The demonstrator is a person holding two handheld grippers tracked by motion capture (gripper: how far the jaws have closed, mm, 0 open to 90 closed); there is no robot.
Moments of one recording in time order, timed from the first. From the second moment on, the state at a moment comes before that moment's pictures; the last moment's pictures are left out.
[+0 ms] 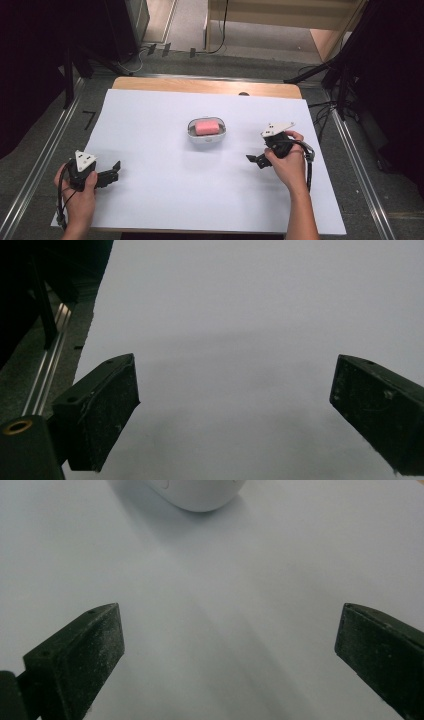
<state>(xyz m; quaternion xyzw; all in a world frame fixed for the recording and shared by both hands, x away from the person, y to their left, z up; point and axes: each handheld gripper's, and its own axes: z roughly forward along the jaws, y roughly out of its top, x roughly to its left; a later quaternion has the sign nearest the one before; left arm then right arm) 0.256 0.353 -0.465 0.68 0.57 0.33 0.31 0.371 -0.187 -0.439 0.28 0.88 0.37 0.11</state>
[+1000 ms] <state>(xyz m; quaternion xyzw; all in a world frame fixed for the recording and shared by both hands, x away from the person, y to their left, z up) 0.256 0.352 -0.465 0.68 0.57 0.33 0.31 0.328 -0.240 -0.461 0.34 0.84 0.40 0.13</state>
